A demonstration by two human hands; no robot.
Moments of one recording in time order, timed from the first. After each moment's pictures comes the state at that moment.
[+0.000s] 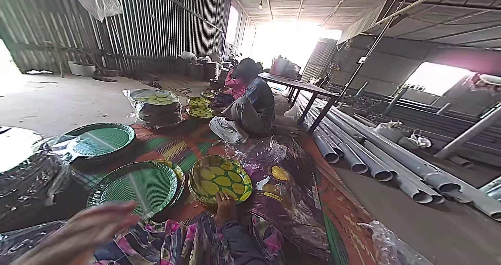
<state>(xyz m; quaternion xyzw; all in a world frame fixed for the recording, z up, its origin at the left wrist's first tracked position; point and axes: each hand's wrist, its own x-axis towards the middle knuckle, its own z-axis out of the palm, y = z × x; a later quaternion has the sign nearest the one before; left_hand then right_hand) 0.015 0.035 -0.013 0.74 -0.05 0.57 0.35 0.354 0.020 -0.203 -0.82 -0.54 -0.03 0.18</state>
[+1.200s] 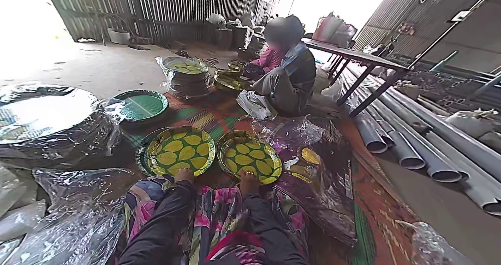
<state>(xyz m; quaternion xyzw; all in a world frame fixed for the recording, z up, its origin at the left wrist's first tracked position) 0.143 0.160 -0.195 0.78 0.59 -0.13 0.18 0.346 0.035 -0.204 -0.86 -0.50 0.06 0.04</state>
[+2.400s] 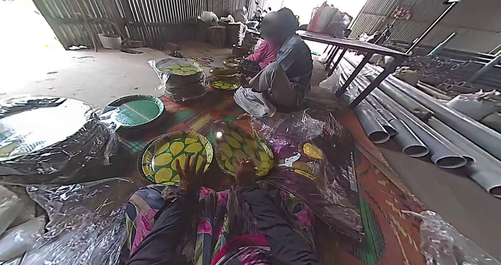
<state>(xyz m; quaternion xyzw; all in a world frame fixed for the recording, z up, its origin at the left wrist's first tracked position) 0.142 0.148 -0.210 0.80 0.30 0.50 -0.17 0.326 0.055 -0.176 -0.67 -0.61 -0.28 0.32</state>
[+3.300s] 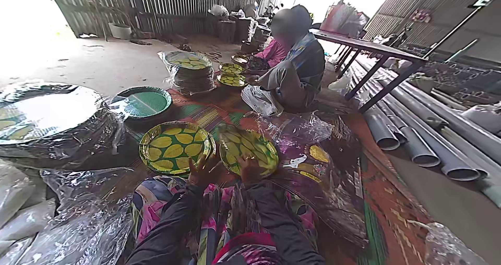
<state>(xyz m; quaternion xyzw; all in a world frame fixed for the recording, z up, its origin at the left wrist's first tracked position) 0.147 0.137 -0.210 0.78 0.27 0.51 -0.24 0.324 0.058 -0.167 -0.69 -0.64 -0.16 0.30</state>
